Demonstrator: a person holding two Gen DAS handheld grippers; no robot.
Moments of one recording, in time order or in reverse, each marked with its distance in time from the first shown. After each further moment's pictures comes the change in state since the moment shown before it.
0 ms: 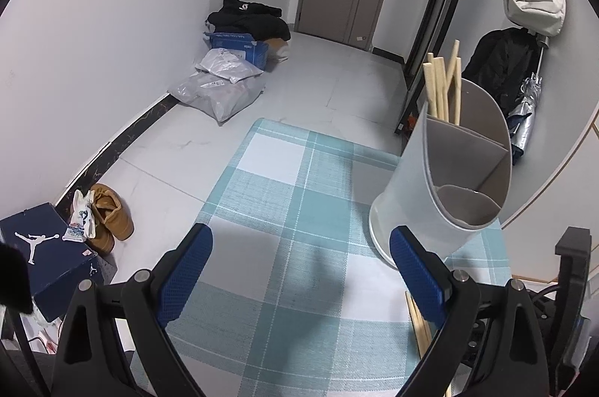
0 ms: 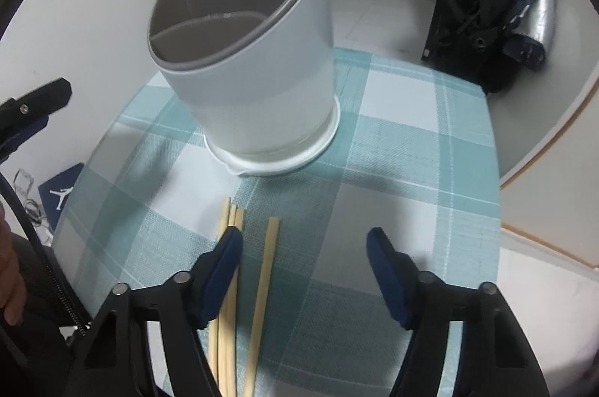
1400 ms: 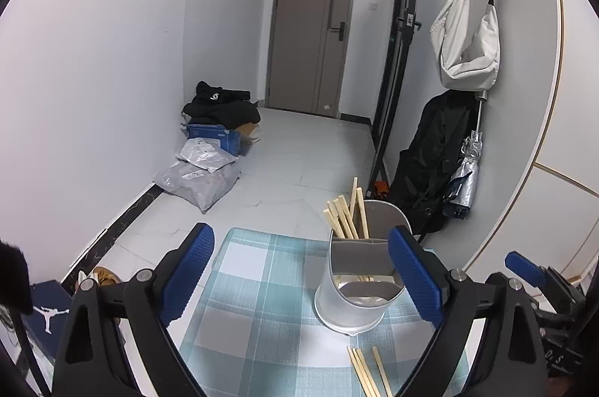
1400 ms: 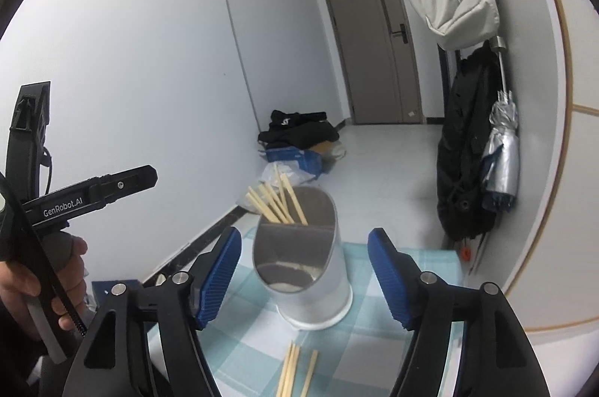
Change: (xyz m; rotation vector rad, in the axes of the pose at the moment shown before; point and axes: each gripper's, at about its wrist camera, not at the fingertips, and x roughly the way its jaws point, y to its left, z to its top) left arm -0.094 -0.048 0.047 0.116 -0.289 -0.066; right arm -0.175 -0.022 0.016 0.024 -0.627 0.166
